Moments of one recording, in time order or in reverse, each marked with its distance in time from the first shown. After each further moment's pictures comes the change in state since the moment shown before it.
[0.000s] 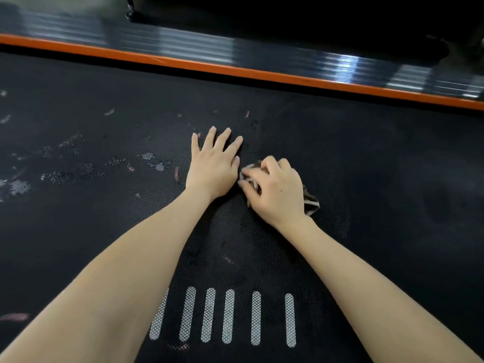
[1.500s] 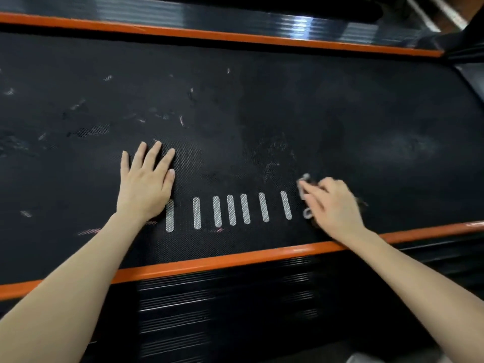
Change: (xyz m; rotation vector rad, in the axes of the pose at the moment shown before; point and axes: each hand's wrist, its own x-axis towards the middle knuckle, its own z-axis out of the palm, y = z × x) left_hand -0.186 -0.102 -0.038 -0.008 -0.022 0.030; right_hand -0.199 -0.013 -0.114 -0.178 -0.152 0.199
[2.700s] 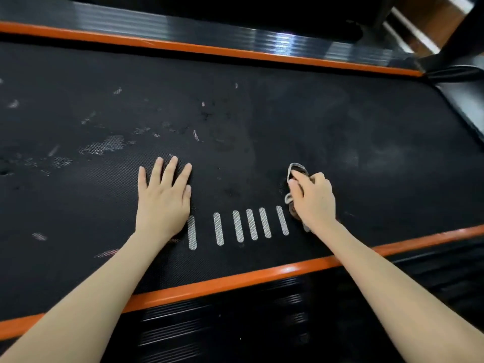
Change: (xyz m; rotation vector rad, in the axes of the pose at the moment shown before) left_hand 0.000 -0.004 0.003 -0.022 0.008 0.034; right_hand 0.058 -0.081 0.017 0.049 -0.055 0.478
